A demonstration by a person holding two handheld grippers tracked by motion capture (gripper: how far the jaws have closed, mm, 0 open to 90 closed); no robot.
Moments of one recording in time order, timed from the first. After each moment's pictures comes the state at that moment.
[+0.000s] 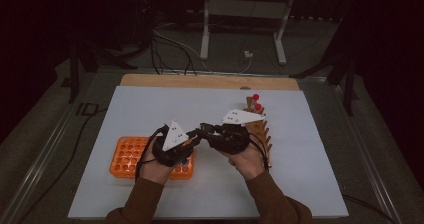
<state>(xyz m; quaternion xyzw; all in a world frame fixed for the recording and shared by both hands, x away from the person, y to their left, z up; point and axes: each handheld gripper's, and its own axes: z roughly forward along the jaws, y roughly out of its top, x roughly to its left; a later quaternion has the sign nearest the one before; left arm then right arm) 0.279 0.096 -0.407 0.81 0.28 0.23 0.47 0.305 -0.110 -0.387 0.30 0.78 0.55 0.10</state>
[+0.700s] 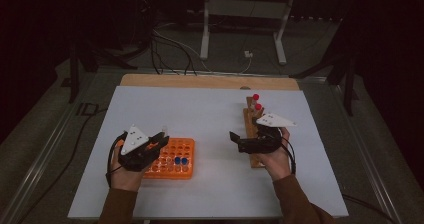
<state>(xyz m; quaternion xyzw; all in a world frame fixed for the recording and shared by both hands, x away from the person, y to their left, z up) 0.262 0.177 -0.429 0.76 0.38 0.23 0.48 0.317 -0.196 -0.425 0.40 0.75 0.49 0.20</state>
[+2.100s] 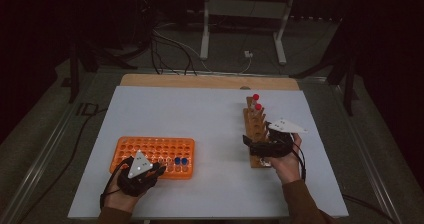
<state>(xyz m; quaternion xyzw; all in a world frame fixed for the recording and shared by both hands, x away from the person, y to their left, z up) 0.230 0.176 -0.479 0.84 0.36 0.19 0.37 0.315 -0.227 -0.444 0.43 0.74 0.46 0.22</state>
